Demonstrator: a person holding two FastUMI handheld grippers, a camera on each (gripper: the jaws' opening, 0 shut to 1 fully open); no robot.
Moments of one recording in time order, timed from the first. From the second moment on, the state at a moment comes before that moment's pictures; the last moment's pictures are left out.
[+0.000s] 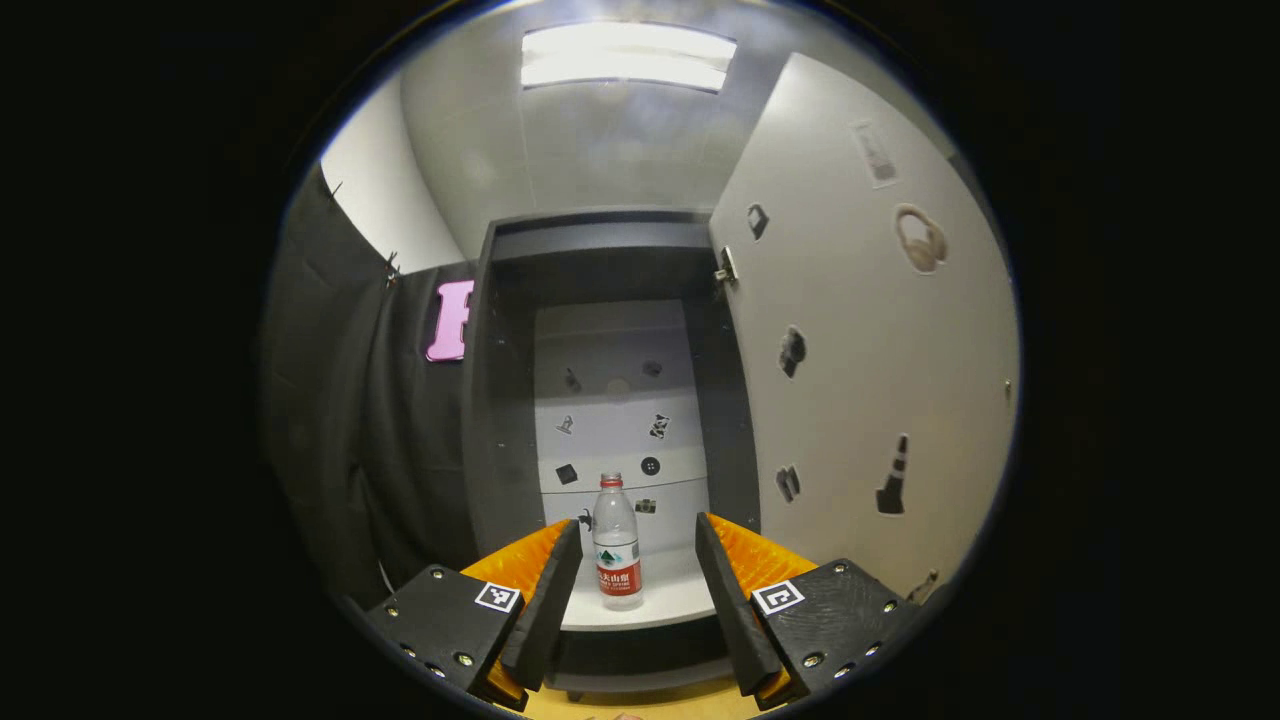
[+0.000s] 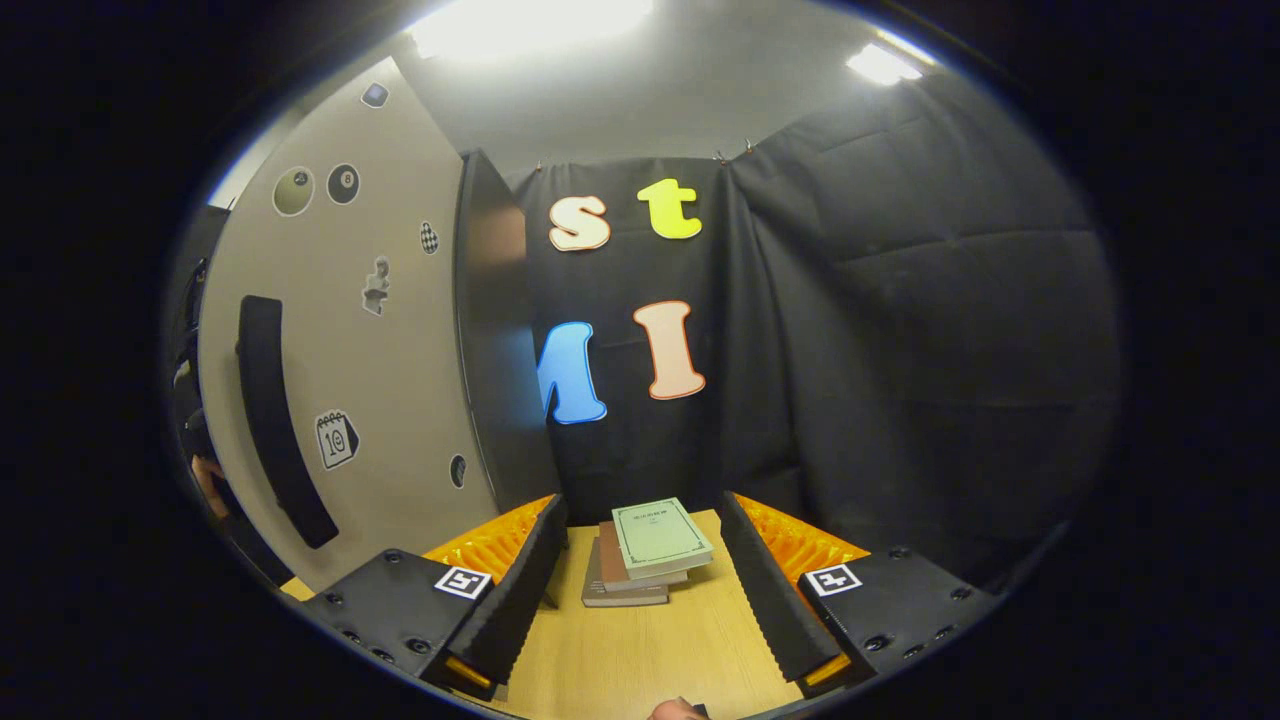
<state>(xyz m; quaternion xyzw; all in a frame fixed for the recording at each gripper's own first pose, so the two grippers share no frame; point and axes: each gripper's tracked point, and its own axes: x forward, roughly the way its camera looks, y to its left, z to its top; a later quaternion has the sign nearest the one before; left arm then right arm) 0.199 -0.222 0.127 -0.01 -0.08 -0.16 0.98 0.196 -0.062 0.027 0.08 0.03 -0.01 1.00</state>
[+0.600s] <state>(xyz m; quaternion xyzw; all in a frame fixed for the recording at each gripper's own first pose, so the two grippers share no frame) 0.305 -0.234 0.100 -0.01 -0.05 -0.19 0.98 0.205 -0.080 0.008 0.08 0.06 -0.11 0.99</state>
